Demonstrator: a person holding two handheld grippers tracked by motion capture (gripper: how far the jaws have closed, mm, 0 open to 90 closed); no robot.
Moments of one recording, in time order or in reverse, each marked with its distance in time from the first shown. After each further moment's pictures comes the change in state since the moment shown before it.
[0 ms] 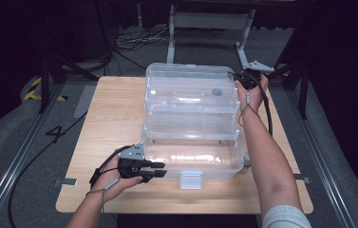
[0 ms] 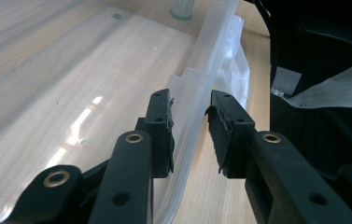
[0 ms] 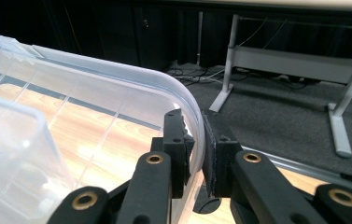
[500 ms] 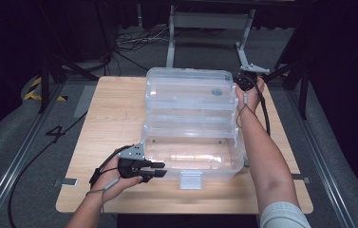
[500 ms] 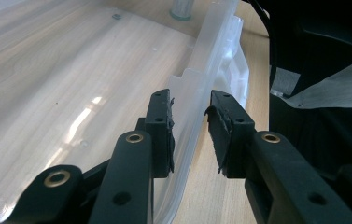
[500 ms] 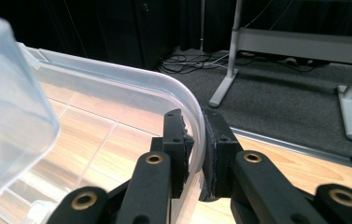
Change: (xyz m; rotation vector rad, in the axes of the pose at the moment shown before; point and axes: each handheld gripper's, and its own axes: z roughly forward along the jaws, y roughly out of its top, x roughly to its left) left arm 0.001 0.000 0.000 0.000 -0.004 0.000; right arm -0.005 -0.014 0.017 0.052 0.015 0.033
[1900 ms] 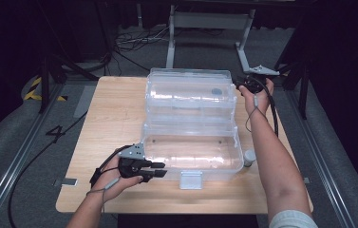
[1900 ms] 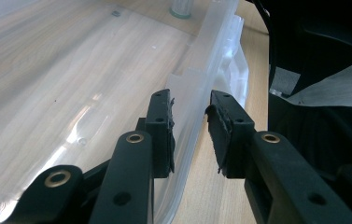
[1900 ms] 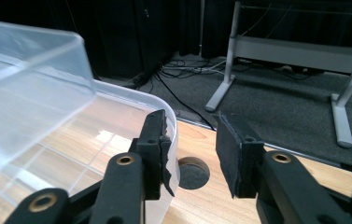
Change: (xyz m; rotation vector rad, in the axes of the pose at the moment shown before) left arm 0.000 0.001 0.000 0.013 -0.002 -0.012; right arm -0.014 -0.002 -0.029 -0.024 0.001 -0.032
